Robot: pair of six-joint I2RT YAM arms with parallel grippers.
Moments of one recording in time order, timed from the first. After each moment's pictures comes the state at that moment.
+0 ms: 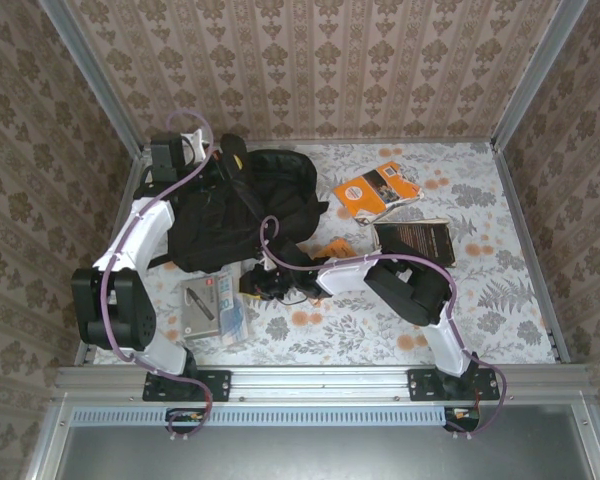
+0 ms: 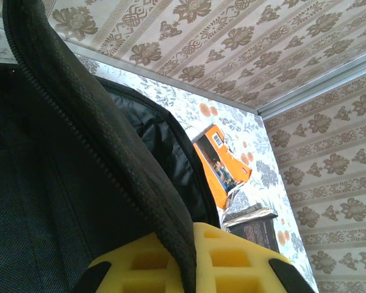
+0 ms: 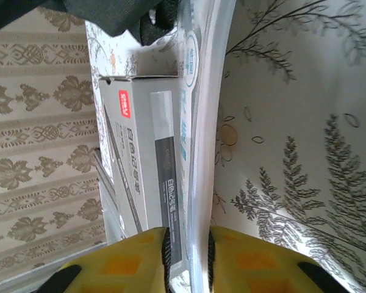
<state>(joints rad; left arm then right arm) -0.12 1.56 1.27 -0.21 0.65 -0.55 0.93 2.10 1.20 0.30 -0.49 1.16</state>
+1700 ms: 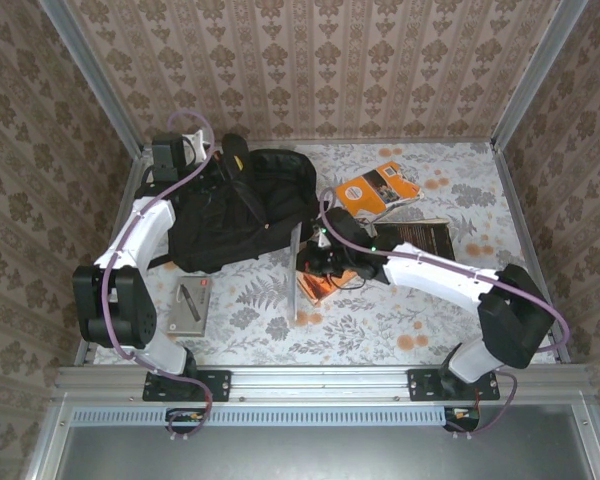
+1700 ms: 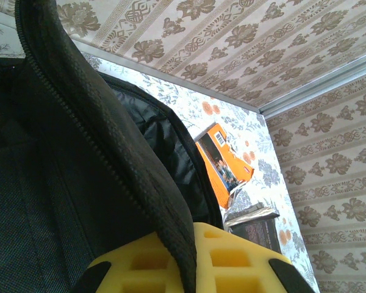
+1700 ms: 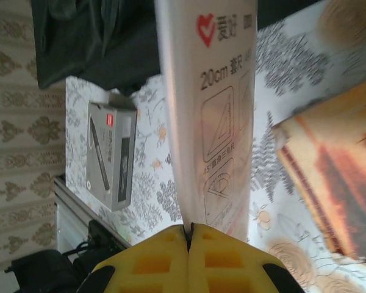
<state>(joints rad) -0.12 1.57 1.27 -0.20 0.66 -0.55 0.77 1.52 1.04 -0.29 -0.29 0.92</state>
